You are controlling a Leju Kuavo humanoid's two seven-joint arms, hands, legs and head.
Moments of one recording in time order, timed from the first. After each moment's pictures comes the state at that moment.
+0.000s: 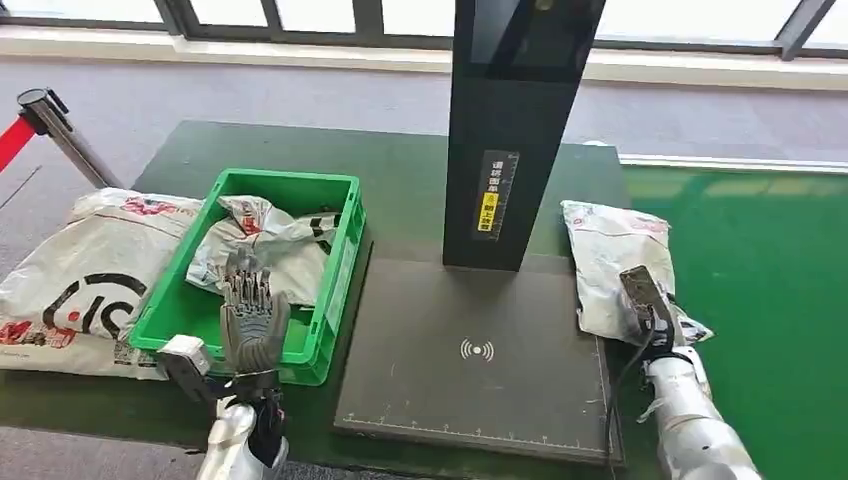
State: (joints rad) left arm -0.09 -0.30 0.13 -1.11 0.08 -0.15 -0.70; right arm -0.63 -0.05 -0.62 -0.33 1.01 -0.02 -0.27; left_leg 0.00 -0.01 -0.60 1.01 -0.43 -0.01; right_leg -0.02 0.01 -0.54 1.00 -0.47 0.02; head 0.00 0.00
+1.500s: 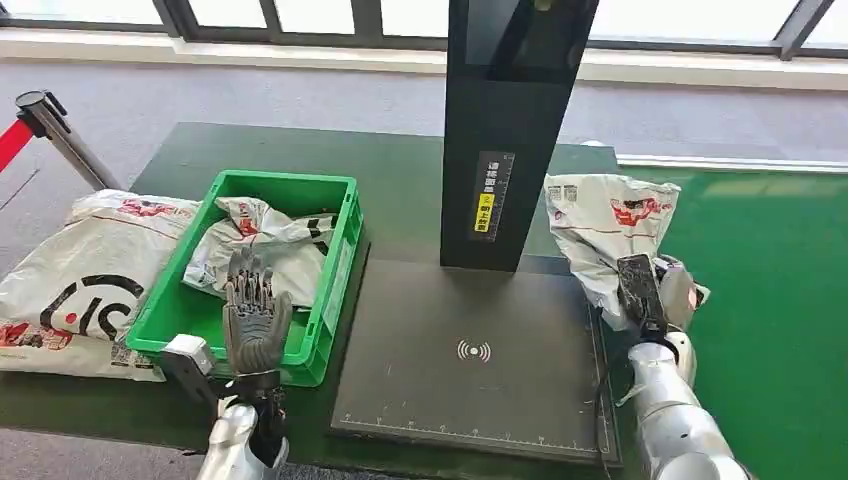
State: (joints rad) left arm -0.10 -0.30 0.13 -1.12 0.08 -0.13 -0.70; right arm -0.66 0.02 -0.61 -0.37 0.89 -0.46 -0.66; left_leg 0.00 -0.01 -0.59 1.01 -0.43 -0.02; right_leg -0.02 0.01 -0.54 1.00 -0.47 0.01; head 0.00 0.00
